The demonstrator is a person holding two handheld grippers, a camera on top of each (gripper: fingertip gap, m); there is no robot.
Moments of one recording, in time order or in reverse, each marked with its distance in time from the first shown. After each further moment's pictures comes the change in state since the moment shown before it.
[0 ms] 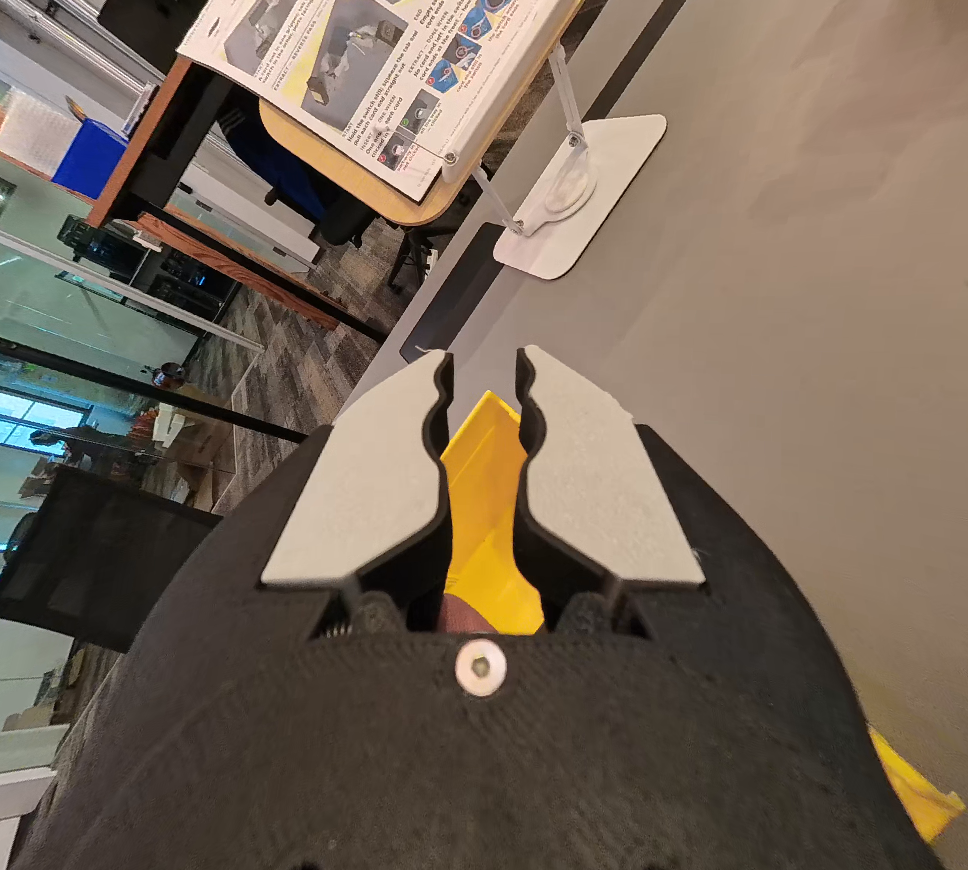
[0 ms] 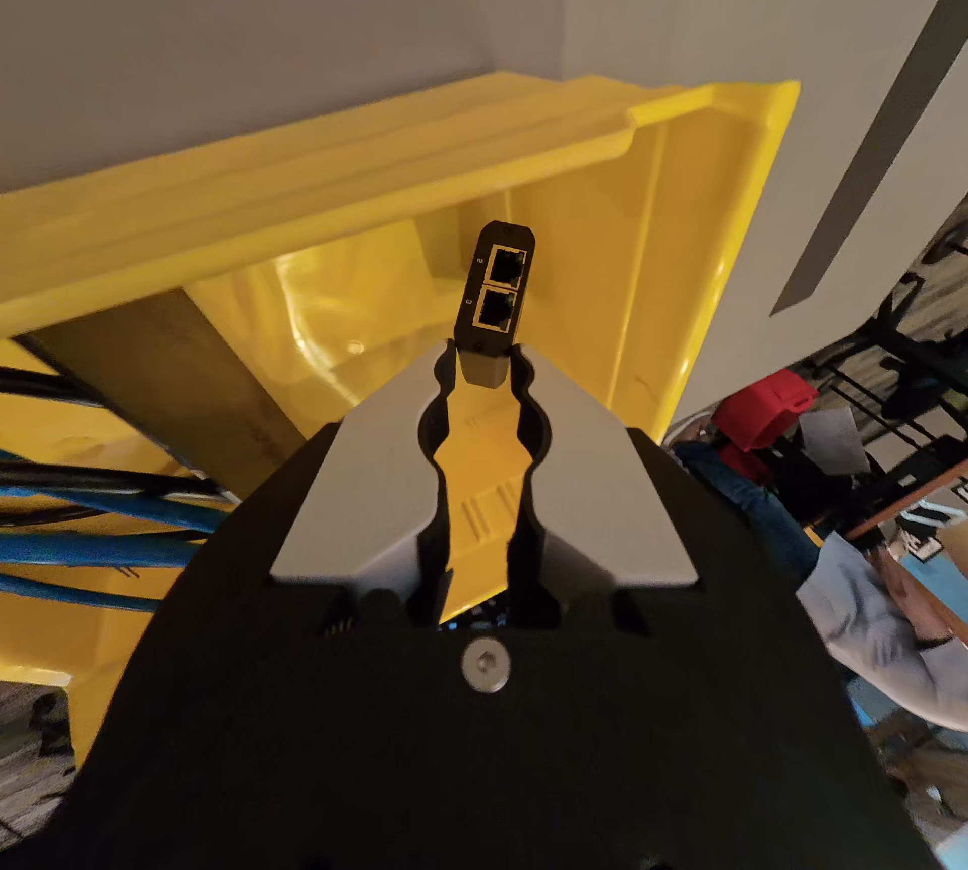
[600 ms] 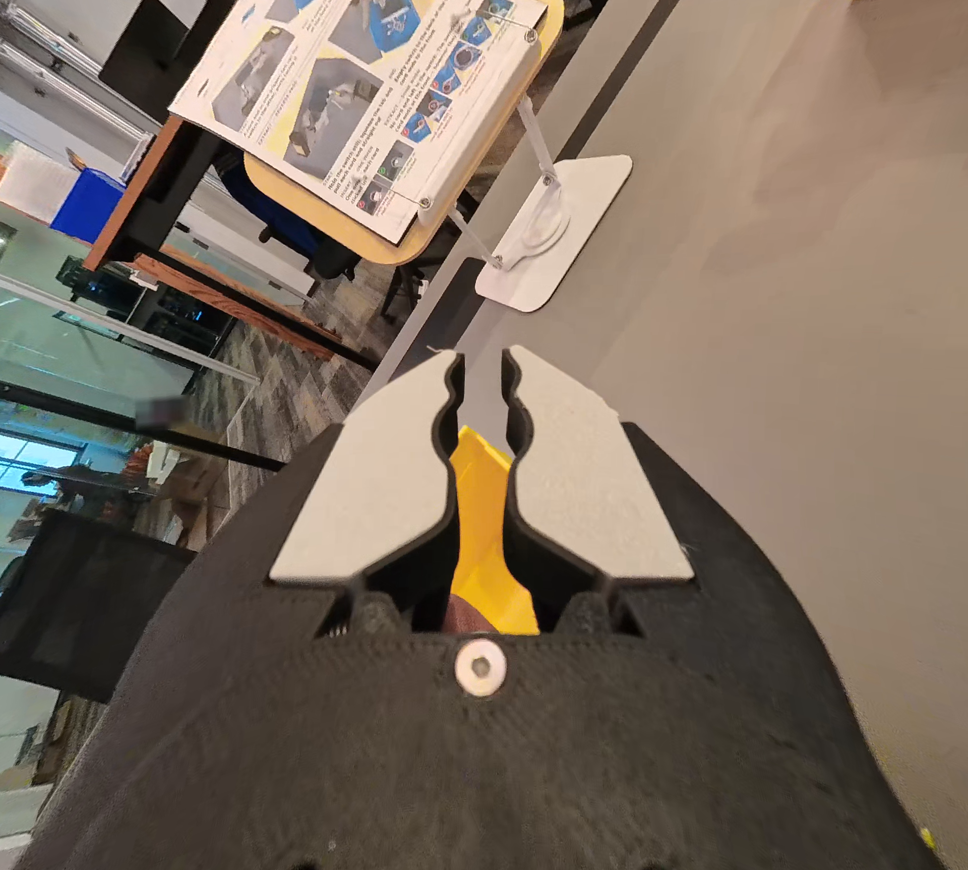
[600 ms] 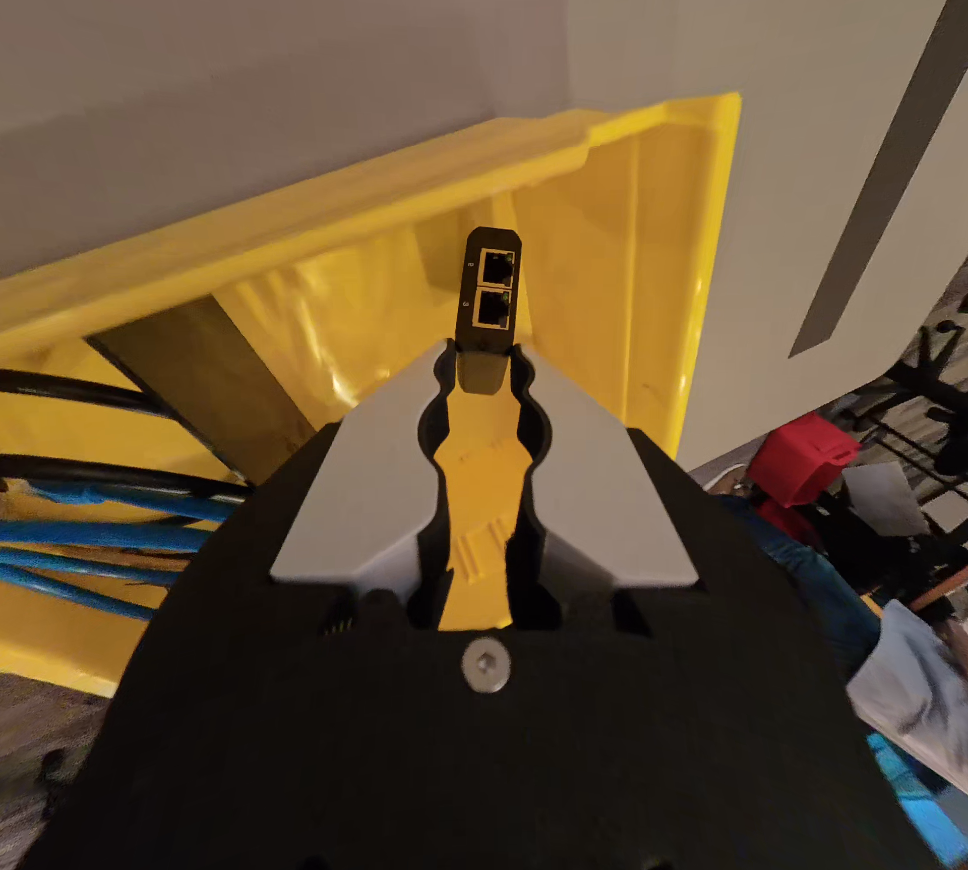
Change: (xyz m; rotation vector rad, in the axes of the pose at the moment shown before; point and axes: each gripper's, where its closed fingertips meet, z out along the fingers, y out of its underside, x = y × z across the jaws) left arm 0.020 -0.019 0.002 0.060 0.022 0.024; right arm -0.008 -0.017 -0.011 0.125 -0.053 0.027
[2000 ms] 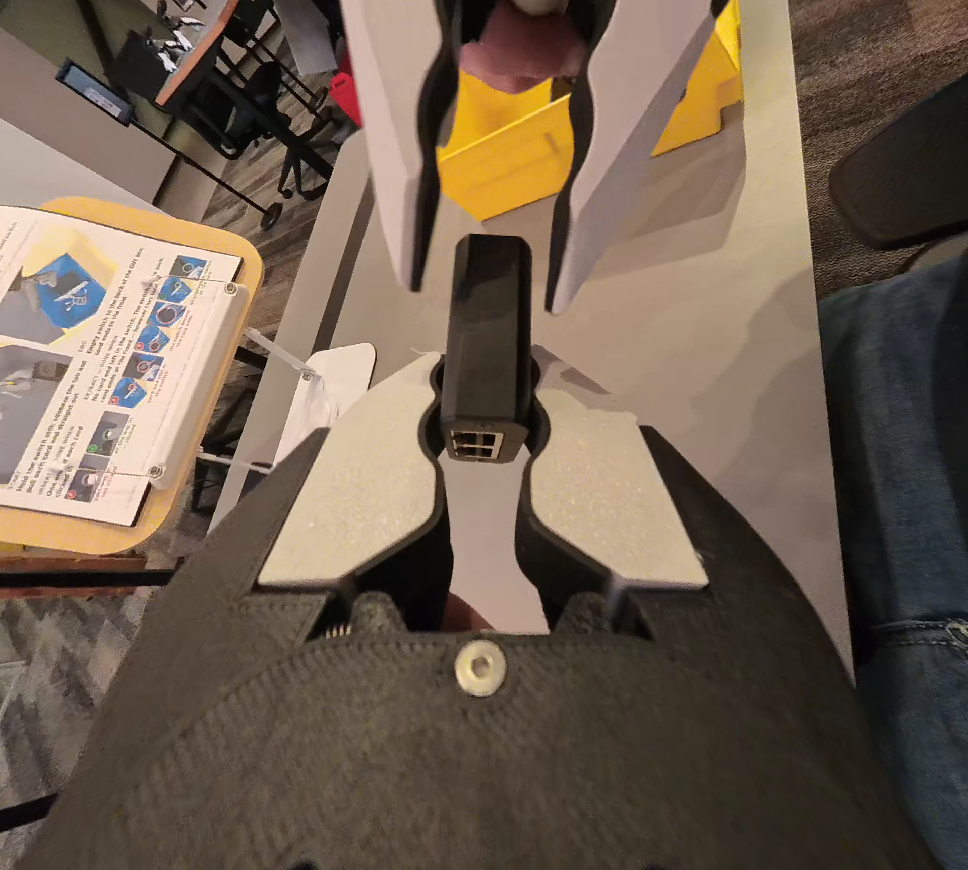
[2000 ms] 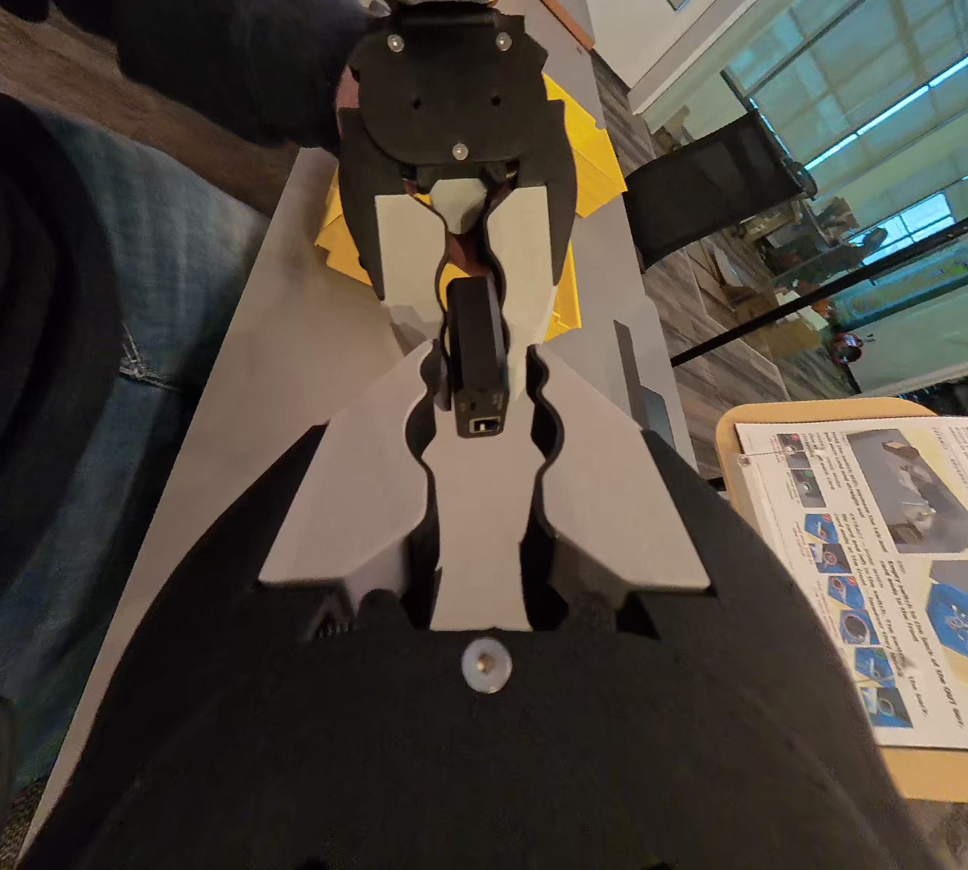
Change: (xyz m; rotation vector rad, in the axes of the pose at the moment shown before) left arm 0.145 -0.111 0.009 0.246 0.497 0.113; right arm -0.178 -0.280 -0.303 1.299 0.161 -0.319
